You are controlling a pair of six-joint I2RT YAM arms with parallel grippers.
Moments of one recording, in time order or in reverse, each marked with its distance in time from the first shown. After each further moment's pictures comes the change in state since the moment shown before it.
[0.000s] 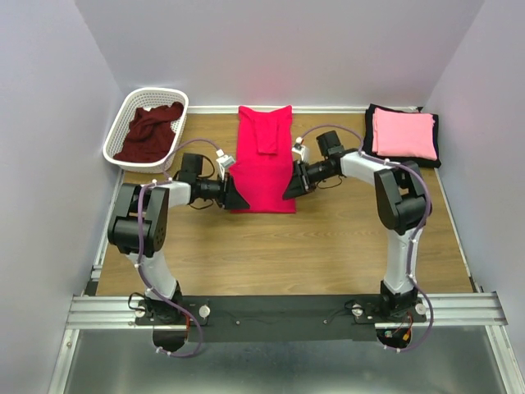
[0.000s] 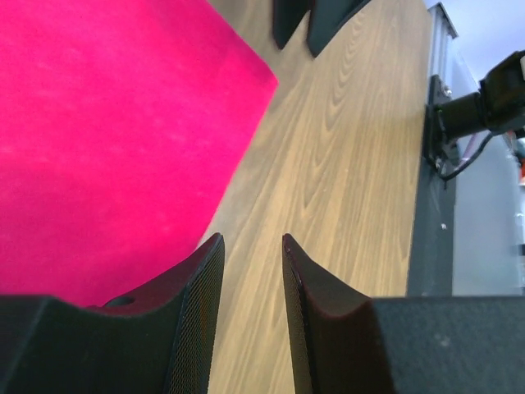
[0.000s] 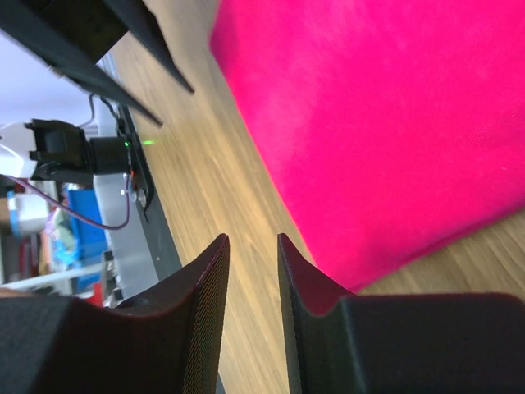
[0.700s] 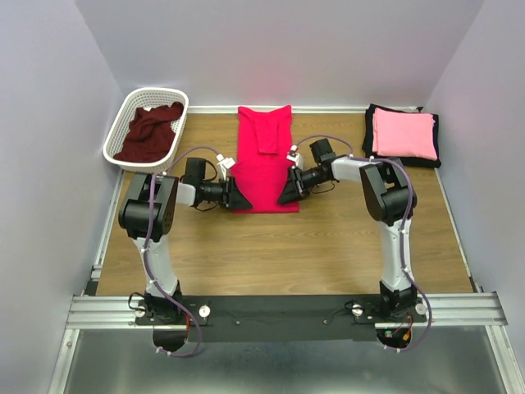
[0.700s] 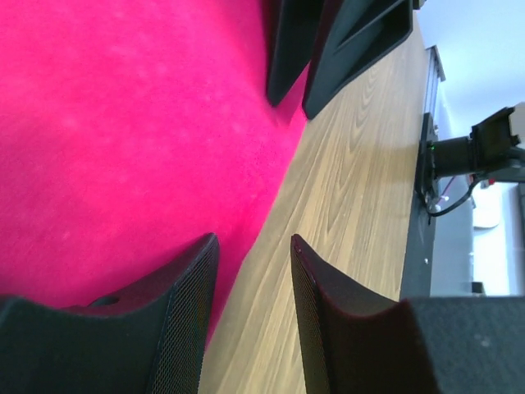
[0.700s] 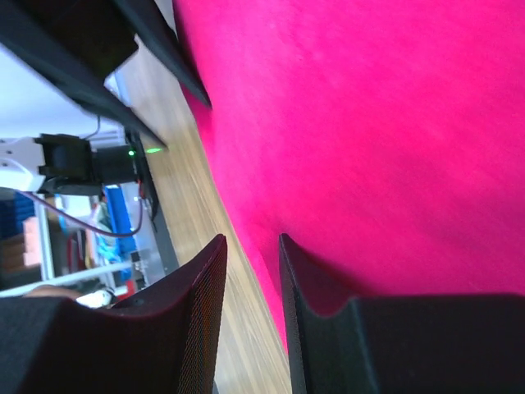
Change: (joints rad) left arm -0.024 0.169 -0.021 0.253 -0.042 -0.258; right arm 0.026 0.181 0.041 0.097 -0.038 0.094
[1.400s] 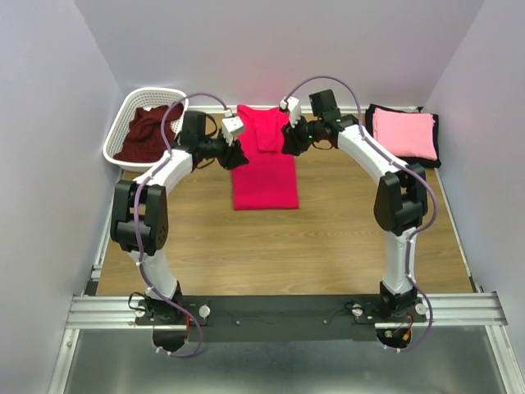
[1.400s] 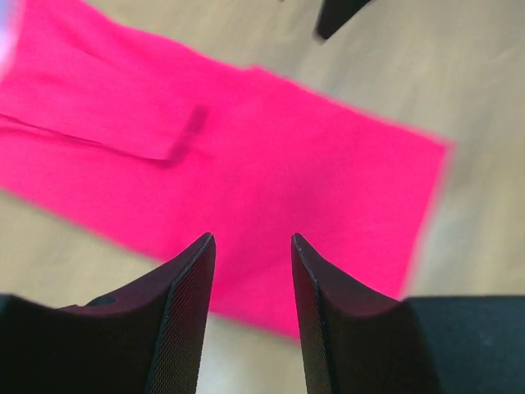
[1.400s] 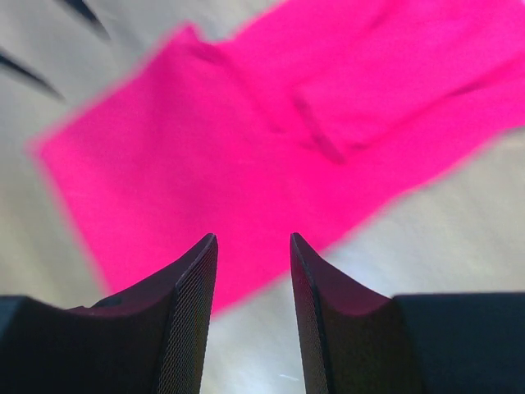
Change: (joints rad) left arm -0.014 -0.139 0.479 -0.461 -0.272 0.703; right arm 0.033 -0.158 0.420 -0.217 0.536 -0.642
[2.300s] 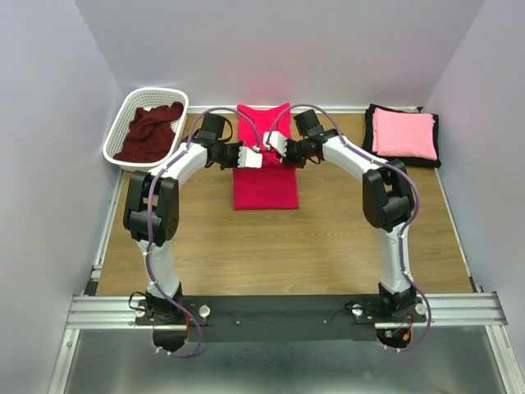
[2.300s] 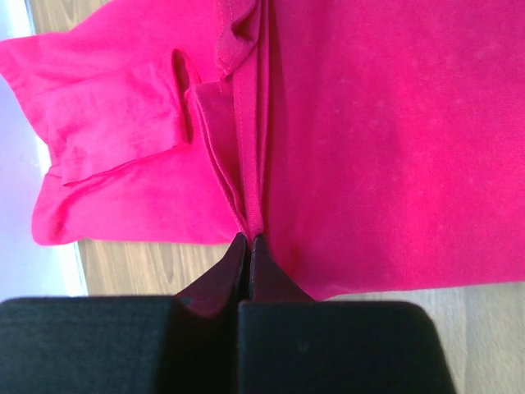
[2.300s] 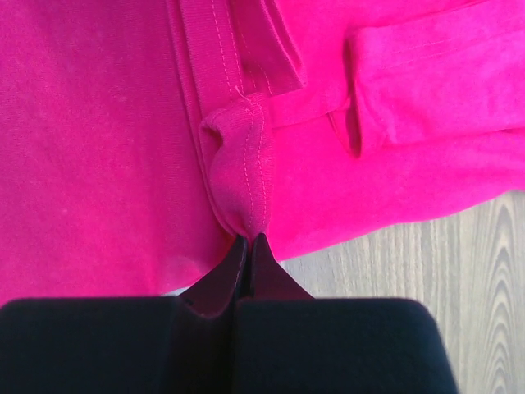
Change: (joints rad) left arm -0.087 0.104 0.109 -0.299 -0.247 0.890; right arm 0.059 0.093 -0.089 0.006 0.118 -0.531
